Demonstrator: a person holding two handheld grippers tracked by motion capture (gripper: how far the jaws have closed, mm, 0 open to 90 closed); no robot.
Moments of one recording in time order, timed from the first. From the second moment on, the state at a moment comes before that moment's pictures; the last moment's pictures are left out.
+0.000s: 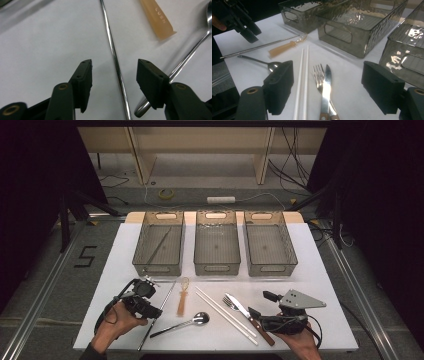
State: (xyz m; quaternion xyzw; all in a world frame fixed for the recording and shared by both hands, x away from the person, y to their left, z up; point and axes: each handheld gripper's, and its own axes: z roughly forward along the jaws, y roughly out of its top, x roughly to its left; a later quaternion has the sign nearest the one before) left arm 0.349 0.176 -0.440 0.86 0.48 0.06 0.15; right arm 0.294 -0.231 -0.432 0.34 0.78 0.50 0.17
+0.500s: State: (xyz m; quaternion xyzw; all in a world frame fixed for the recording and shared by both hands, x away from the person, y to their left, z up) left arm 0.341 0.173 -0.455 0.87 0.47 0.05 0.13; right arm 0.294 -0.231 -0.432 0.34 0.78 0.50 0.17
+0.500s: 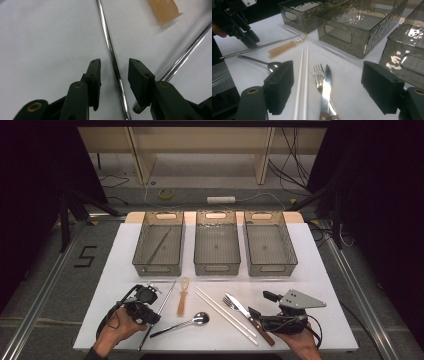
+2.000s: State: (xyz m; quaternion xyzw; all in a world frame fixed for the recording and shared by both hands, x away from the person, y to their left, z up) left arm 0.339 0.171 -0.464 0.87 0.48 0.05 0.12; right arm 0.293 -0.231 -0.432 0.34 0.78 0.50 0.17
